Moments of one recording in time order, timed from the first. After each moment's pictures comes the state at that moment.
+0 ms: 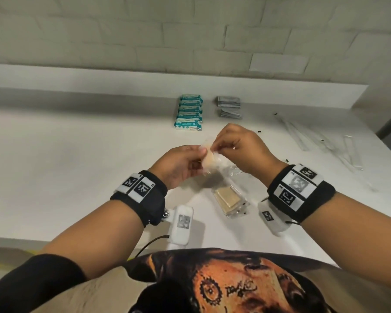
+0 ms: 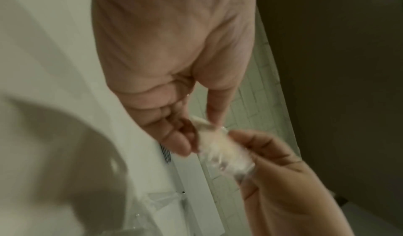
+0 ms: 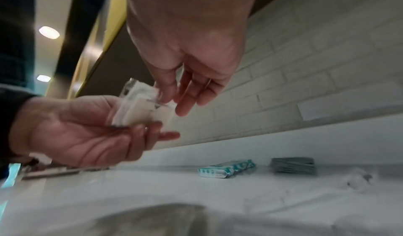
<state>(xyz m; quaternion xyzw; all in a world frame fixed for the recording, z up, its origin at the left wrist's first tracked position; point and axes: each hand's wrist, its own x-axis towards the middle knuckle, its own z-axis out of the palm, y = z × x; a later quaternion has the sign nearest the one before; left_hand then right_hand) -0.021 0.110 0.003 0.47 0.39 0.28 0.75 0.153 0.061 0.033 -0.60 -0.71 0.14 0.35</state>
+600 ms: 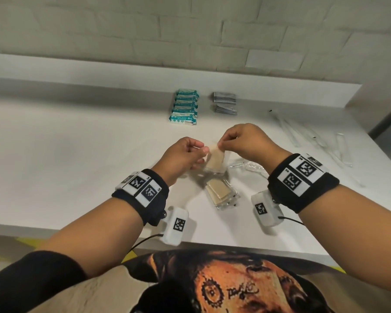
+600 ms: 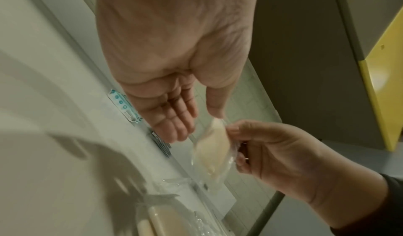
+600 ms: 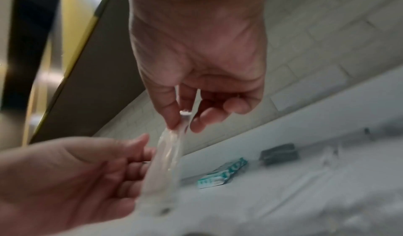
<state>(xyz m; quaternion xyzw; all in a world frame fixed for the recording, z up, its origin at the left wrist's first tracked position) -0.007 0.090 -0.005 0.59 0.45 0.31 0.60 0.170 0.052 0.050 -0.69 -0.59 0.30 0.29</state>
